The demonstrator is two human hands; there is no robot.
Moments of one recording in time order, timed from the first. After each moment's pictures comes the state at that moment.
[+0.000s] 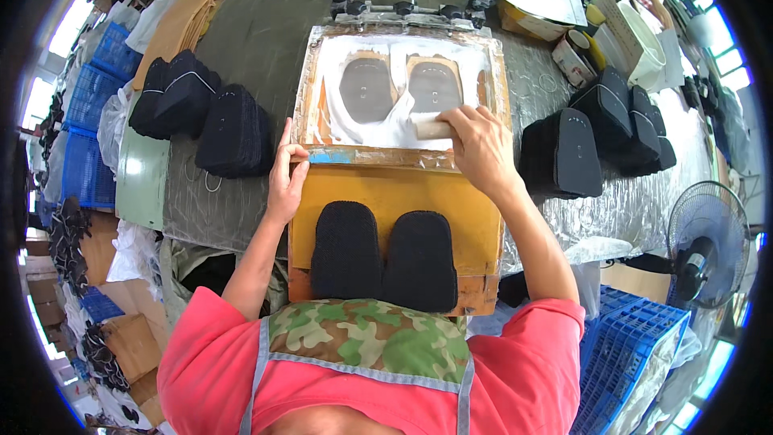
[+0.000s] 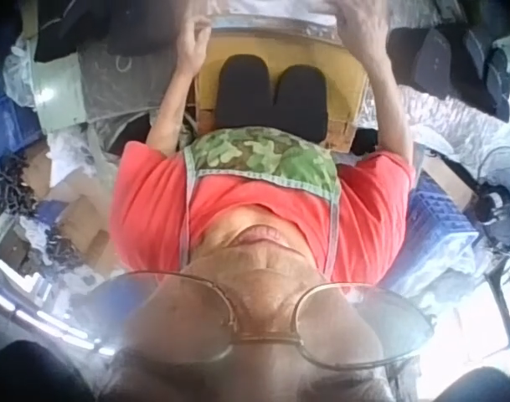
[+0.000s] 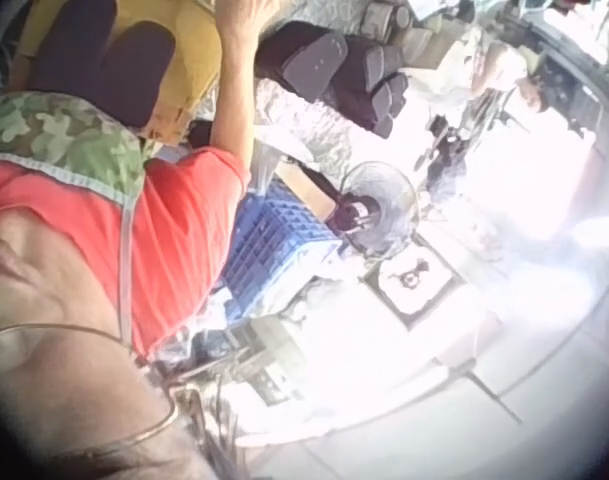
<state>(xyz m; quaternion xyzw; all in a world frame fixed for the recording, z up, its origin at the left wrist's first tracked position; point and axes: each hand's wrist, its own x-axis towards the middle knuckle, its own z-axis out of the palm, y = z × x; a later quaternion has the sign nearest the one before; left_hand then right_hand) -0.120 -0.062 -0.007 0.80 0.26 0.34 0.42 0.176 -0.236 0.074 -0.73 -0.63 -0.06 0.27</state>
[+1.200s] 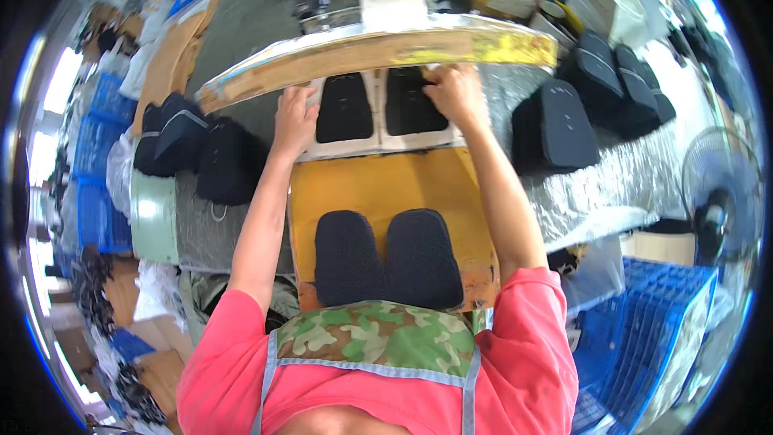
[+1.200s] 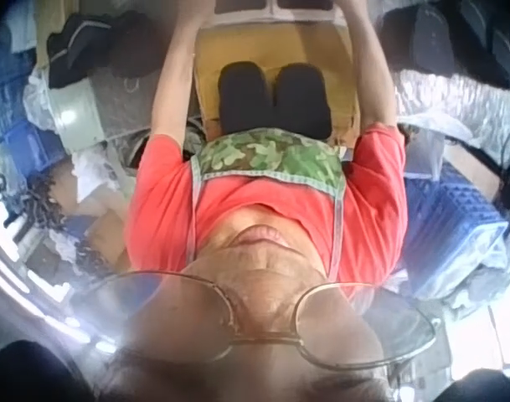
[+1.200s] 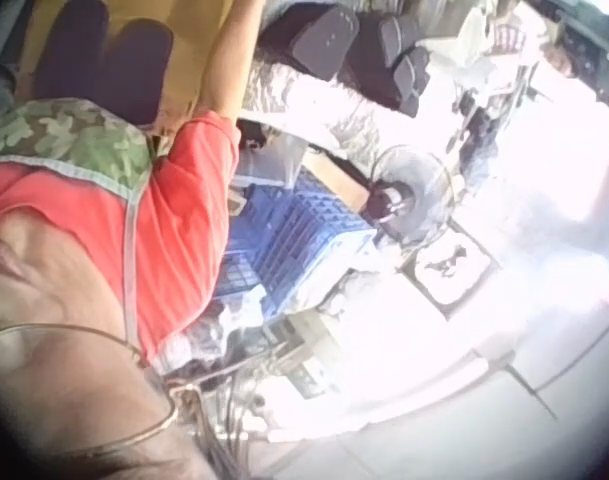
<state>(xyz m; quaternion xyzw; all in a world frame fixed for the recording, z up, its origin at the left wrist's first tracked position) -0.002 0.011 0.008 0.92 0.25 0.27 0.15 0.252 -0.184 -0.002 -0.85 -0.43 0.01 0.32</state>
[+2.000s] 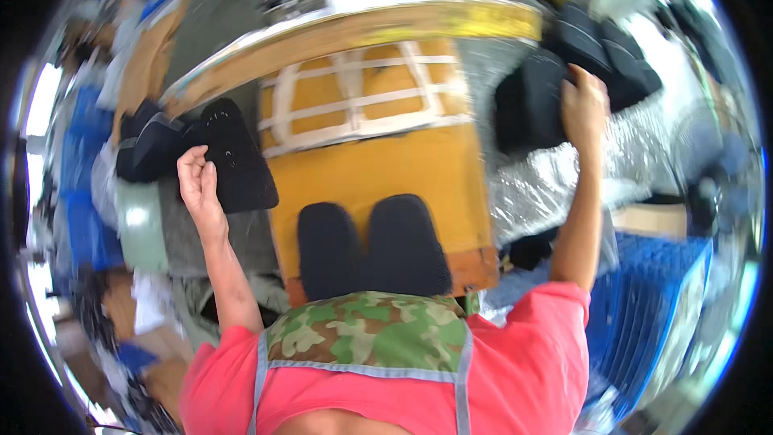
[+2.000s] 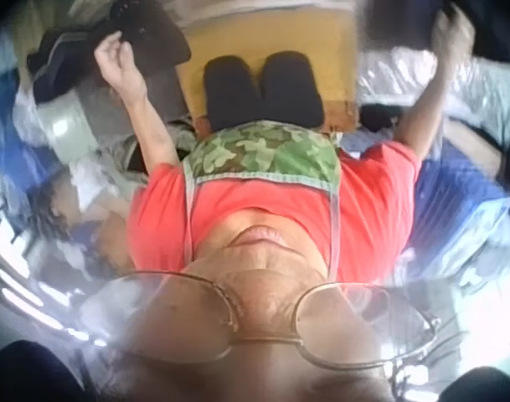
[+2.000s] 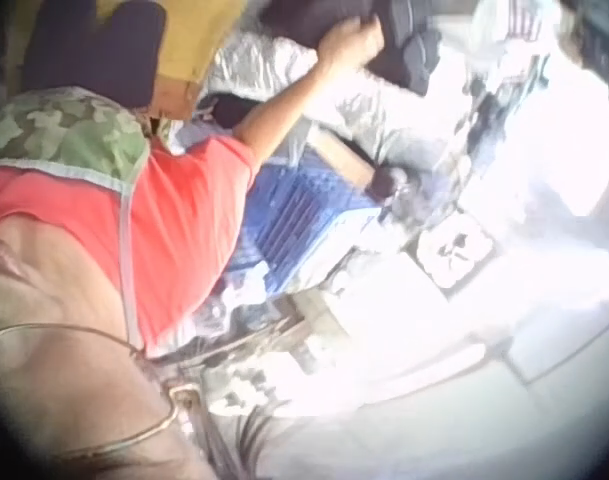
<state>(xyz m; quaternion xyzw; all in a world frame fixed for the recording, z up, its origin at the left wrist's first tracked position) -0.135 -0.039 0.074 0.70 0.31 0.45 0.47 0.320 -0.372 0.064 -0.90 -0.32 -0.20 0.21</state>
